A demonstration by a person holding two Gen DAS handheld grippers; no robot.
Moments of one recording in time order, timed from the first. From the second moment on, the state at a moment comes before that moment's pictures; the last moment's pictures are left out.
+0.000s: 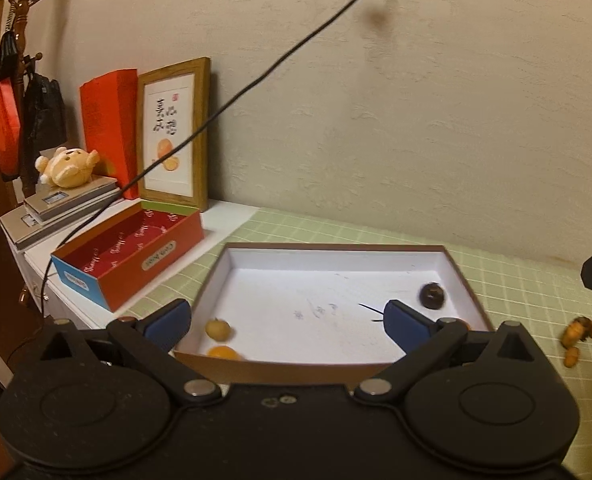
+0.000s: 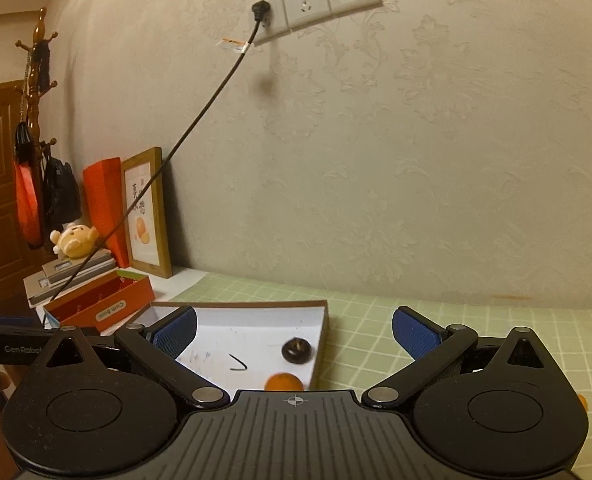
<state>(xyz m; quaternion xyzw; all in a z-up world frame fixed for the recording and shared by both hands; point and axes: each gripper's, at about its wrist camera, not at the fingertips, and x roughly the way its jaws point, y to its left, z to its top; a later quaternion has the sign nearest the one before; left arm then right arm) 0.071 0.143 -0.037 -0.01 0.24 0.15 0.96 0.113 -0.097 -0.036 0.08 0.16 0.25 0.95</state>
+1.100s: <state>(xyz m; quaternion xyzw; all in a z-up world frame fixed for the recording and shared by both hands) 0.123 -0.045 -0.099 0.07 0.27 -0.06 0.96 0.087 -0.256 -0.085 0.13 0.25 0.05 0.96</state>
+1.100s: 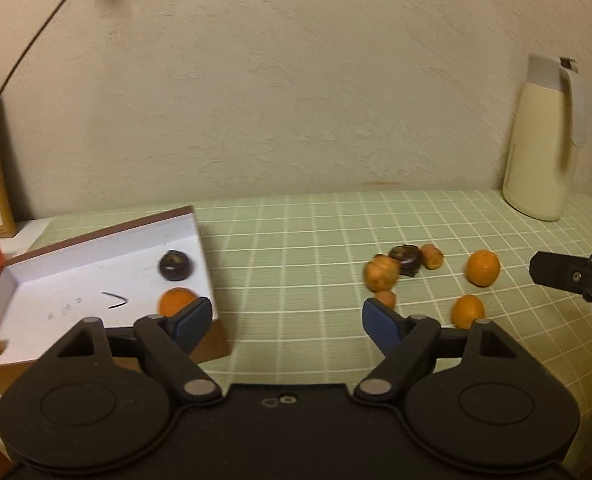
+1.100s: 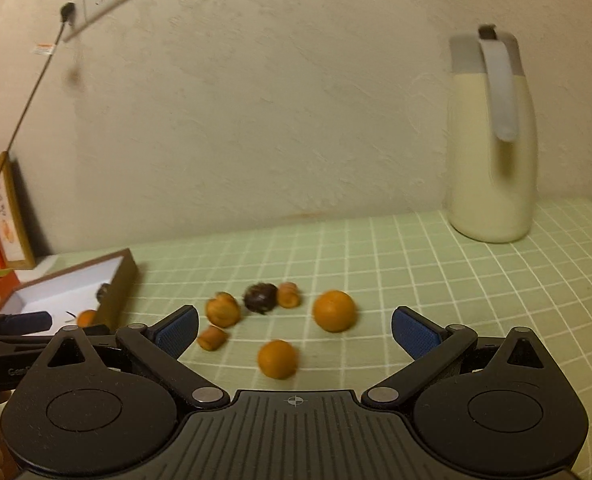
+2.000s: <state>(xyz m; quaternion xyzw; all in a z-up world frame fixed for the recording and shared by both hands) 0.176 -0.093 -0.145 0.09 0.31 -0.11 0.94 0.144 -0.234 -0.131 0.13 0.33 0.06 0.93</state>
